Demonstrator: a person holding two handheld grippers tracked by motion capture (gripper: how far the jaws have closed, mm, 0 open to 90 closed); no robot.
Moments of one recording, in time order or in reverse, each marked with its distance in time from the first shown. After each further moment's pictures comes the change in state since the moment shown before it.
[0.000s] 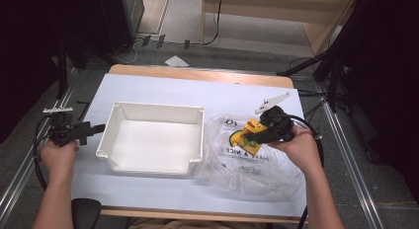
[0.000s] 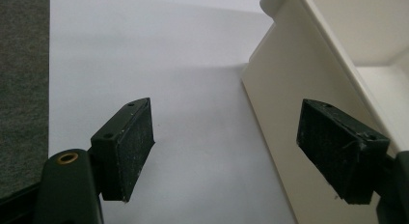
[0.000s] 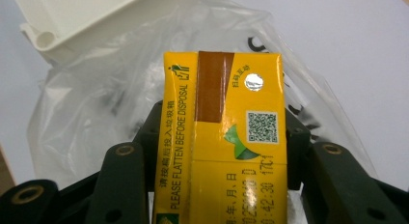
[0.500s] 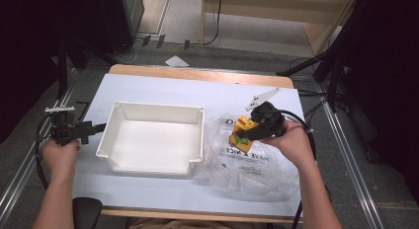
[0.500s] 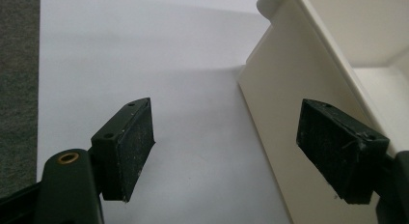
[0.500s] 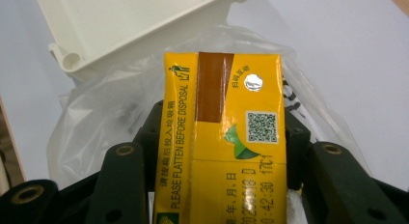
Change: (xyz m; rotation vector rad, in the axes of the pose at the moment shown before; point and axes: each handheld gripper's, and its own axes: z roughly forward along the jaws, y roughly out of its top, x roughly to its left) left arm -0.002 0.002 0.005 0.007 -0.008 0.002; right arm 0.007 0.023 0.007 -0.005 0.048 -0.064
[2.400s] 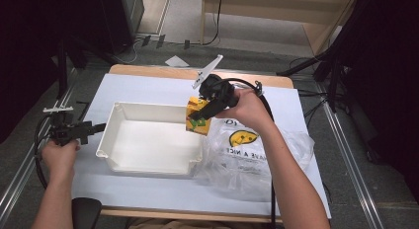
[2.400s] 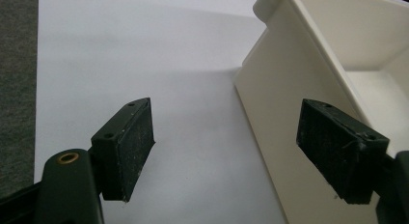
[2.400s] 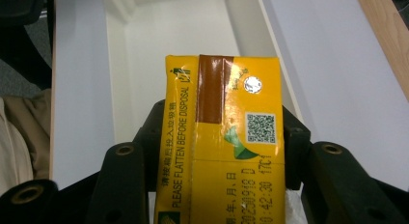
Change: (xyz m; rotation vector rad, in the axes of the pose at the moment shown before) left arm 0.002 -0.001 -0.003 -0.014 -0.020 -0.016; right arm 0.032 0.130 0.034 -0.017 0.179 -0.290
